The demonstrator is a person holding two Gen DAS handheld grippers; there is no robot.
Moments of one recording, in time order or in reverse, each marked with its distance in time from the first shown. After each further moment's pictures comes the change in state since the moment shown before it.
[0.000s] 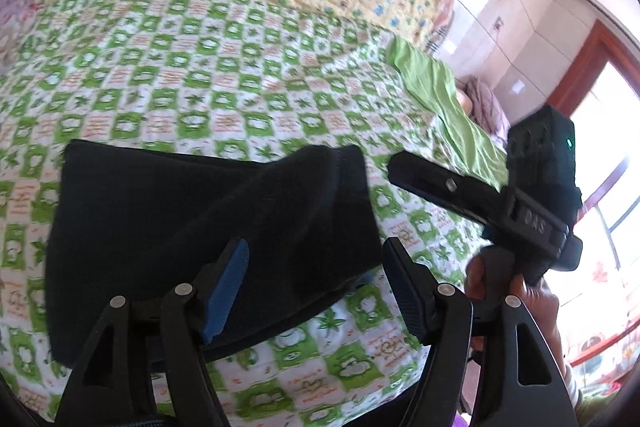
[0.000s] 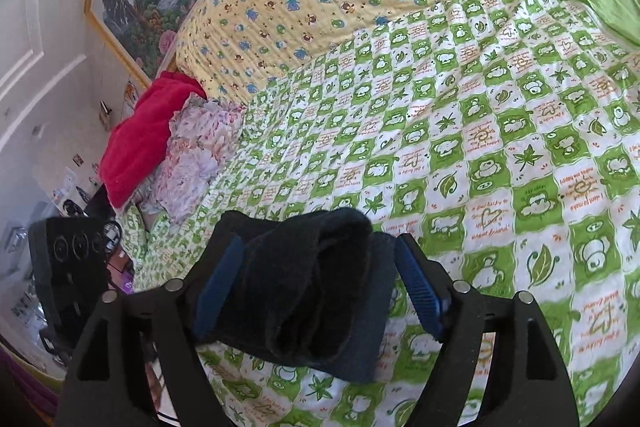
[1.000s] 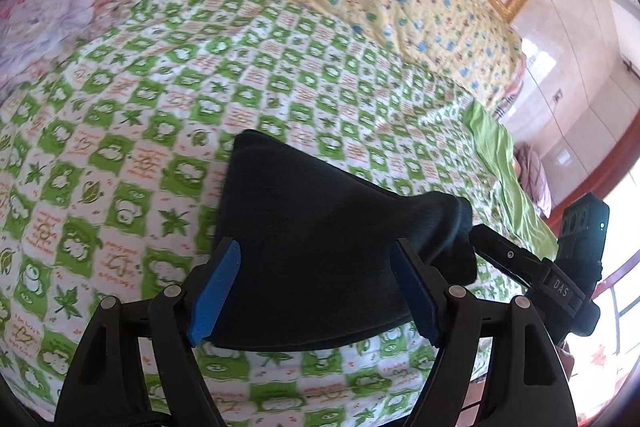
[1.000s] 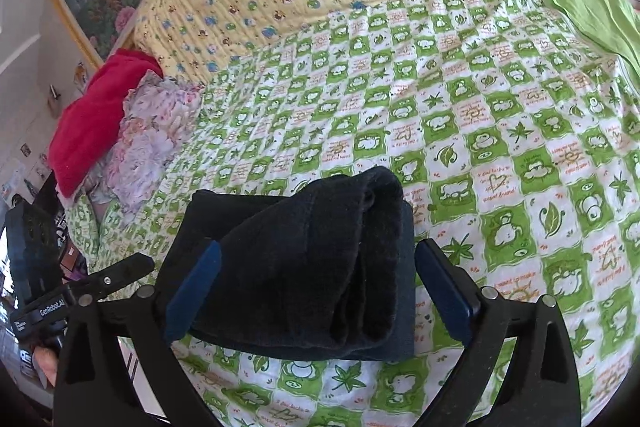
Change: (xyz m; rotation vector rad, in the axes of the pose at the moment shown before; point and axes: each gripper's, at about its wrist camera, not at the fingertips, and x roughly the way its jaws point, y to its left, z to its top) left arm -0.060 0.096 -0.014 -0.243 -0.113 0.153; right arm 0.025 0.048 -0.018 0.004 0.038 -0.226
